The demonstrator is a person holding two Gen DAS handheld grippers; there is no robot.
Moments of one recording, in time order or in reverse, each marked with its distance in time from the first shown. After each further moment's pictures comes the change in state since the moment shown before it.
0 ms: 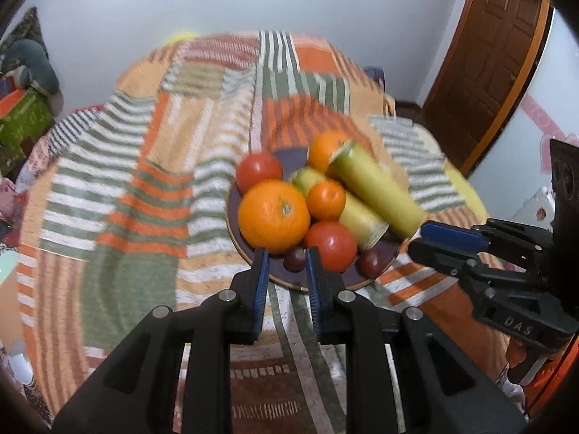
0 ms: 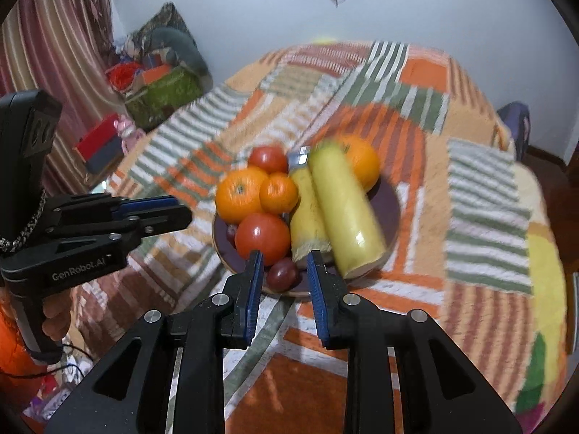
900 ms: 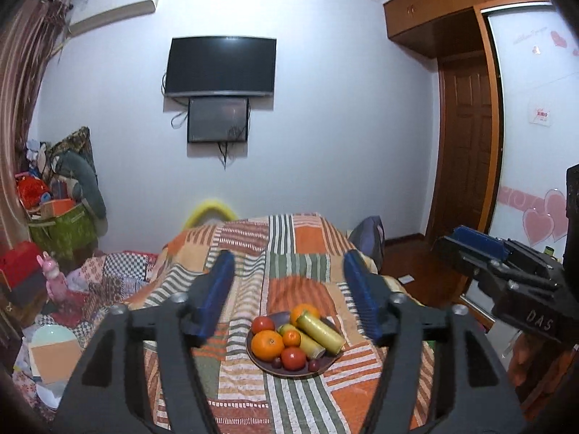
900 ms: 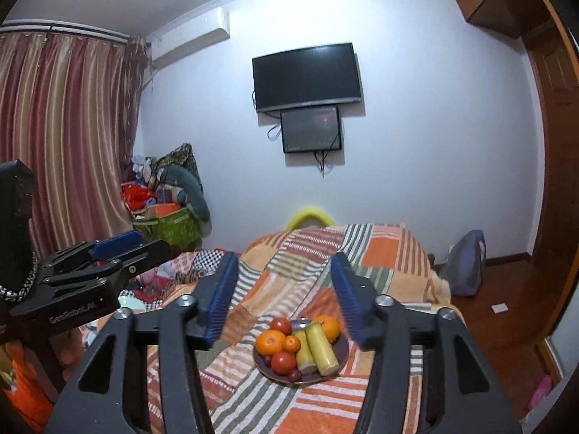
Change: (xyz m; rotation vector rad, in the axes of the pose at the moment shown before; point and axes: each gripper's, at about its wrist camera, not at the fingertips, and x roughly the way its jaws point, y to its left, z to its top) left arm -0.244 -0.083 -0.008 0.059 -0.641 0.103; right arm -0.211 0.064 0.010 -0.069 -0.618 -0.100
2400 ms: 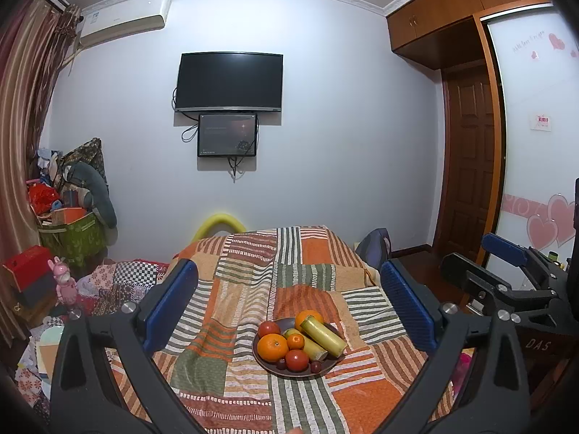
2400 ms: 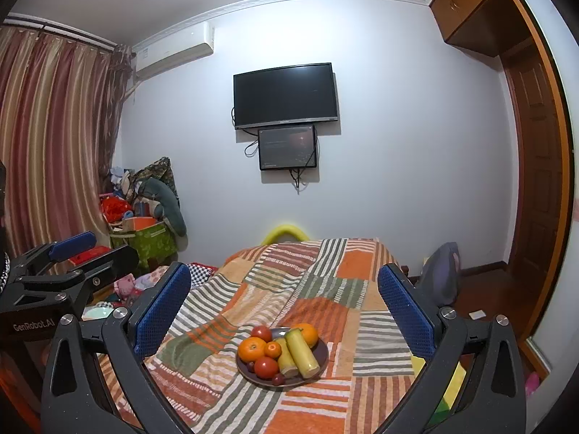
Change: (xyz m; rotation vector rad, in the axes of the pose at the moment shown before) left arm -0.026 -0.005 -0.007 0.000 -0.053 0.040; right arm -0.027 0.010 -0.006 -0.011 -0.070 -0.117
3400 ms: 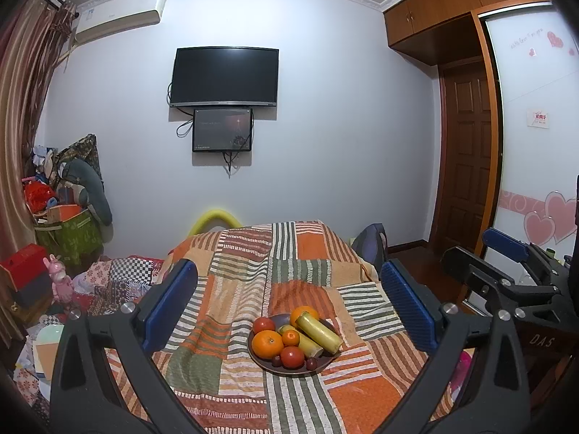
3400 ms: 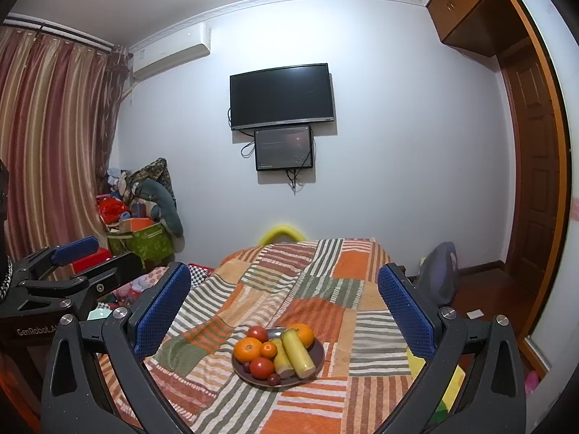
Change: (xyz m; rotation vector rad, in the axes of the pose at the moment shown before) left arm 0.008 -0.002 -0.001 0.001 0.023 -0.022; right arm -0.003 -0.001 0.001 0.005 -0.001 -0.015
